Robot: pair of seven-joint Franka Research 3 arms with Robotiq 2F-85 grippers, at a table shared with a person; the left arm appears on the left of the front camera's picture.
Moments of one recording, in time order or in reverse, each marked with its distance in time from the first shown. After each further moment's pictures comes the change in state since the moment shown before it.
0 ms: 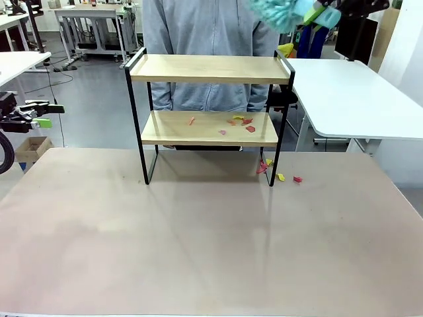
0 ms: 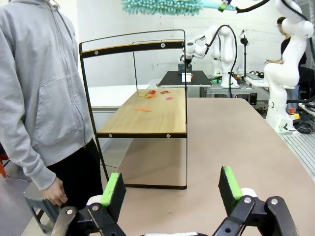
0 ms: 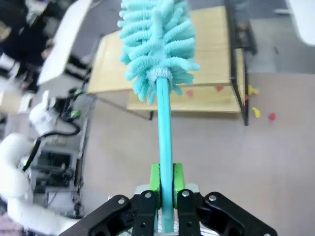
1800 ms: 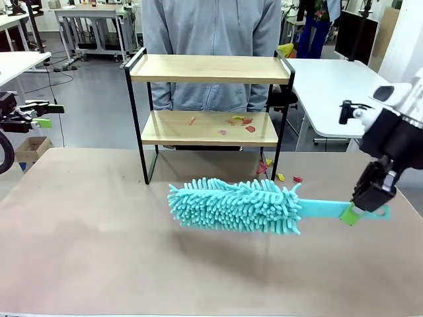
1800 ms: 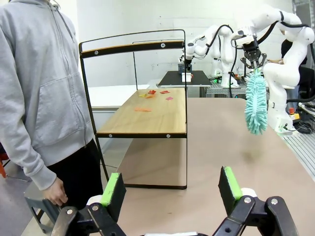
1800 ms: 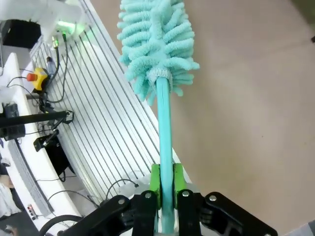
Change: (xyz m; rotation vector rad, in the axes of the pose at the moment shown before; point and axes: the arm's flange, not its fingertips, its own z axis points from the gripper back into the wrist) left arm 0.000 0.000 0.000 0.000 0.000 0.000; right arm -0.176 -0.151 -0.104 0.160 0.688 0.783
